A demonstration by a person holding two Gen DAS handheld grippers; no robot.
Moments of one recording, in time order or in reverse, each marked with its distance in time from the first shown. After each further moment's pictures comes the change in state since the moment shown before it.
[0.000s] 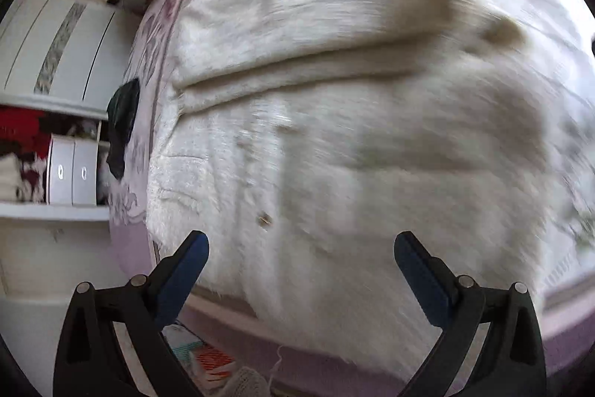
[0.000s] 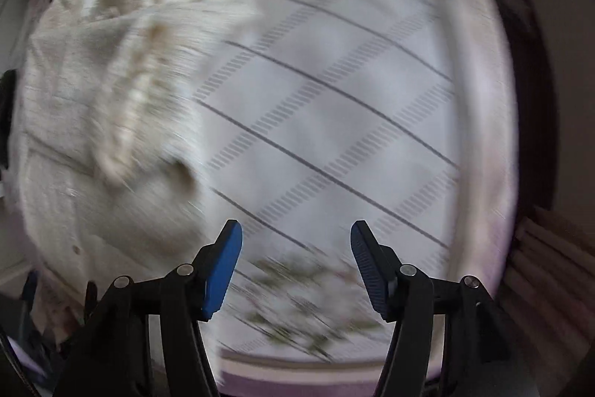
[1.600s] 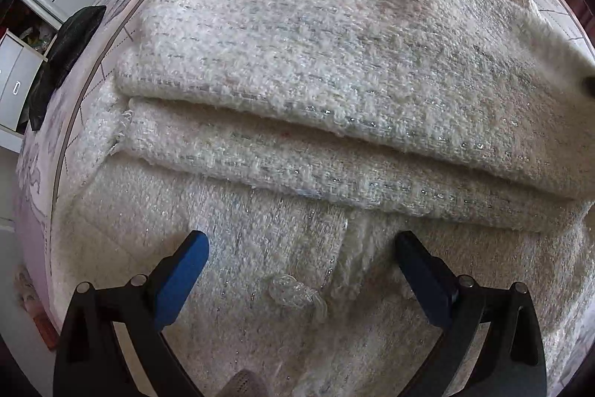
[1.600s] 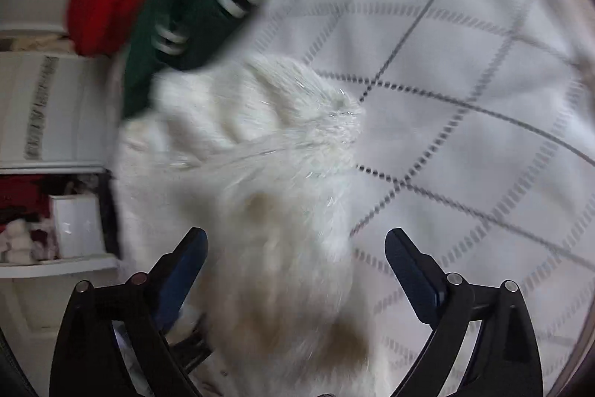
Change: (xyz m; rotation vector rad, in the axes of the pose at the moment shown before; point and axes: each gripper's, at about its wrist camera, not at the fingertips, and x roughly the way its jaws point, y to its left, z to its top) left arm 0.157 0.126 0.102 -0.410 -0.014 -0.339; right arm 0.075 0.048 0.197 0.126 -0.136 0.508
